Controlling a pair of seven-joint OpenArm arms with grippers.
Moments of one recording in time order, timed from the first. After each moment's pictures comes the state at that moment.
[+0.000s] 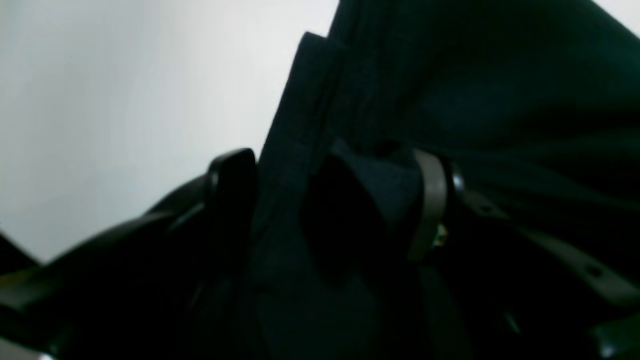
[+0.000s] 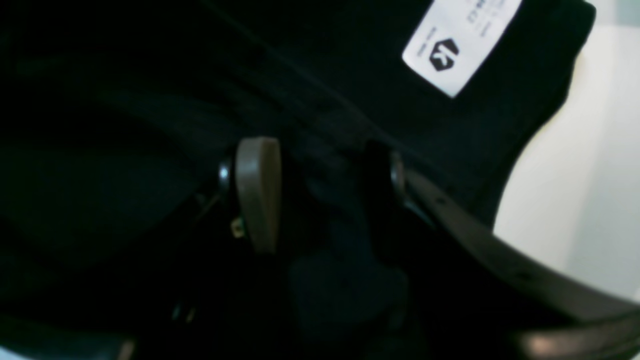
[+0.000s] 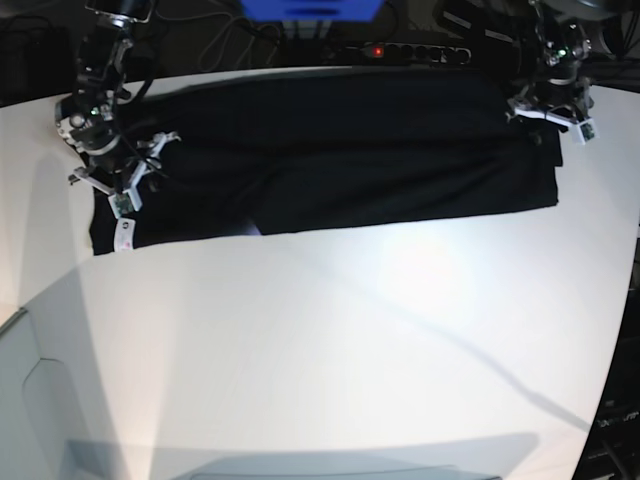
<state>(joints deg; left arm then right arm) 32.4 -11.8 -31.9 93.1 -25.9 -5.4 25.1 -15.9 3.7 23.1 97.9 -4.2 38.9 -38.5</state>
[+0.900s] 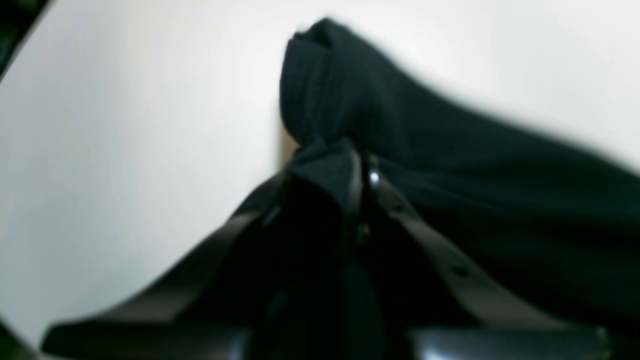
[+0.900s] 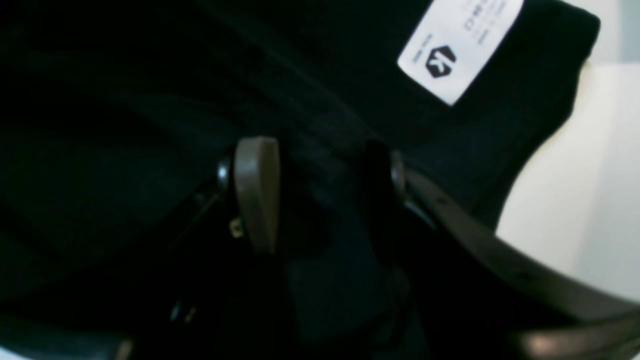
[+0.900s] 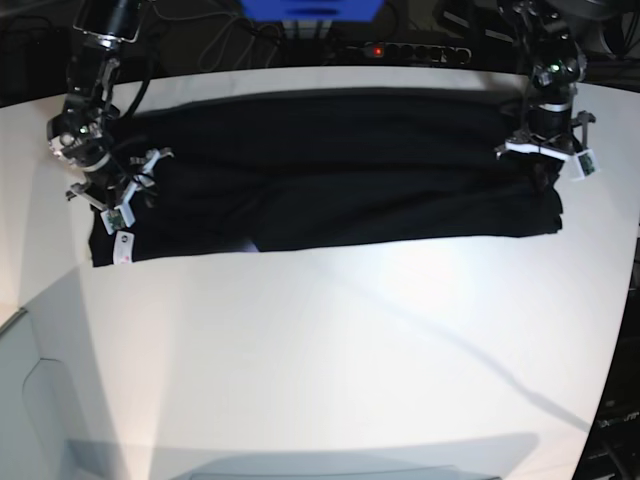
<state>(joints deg) 29.2 -6.6 -29.9 110.1 -23.3 -4.8 28.7 -11.5 7.2 23.2 91.2 -1.2 39.3 -36.4</state>
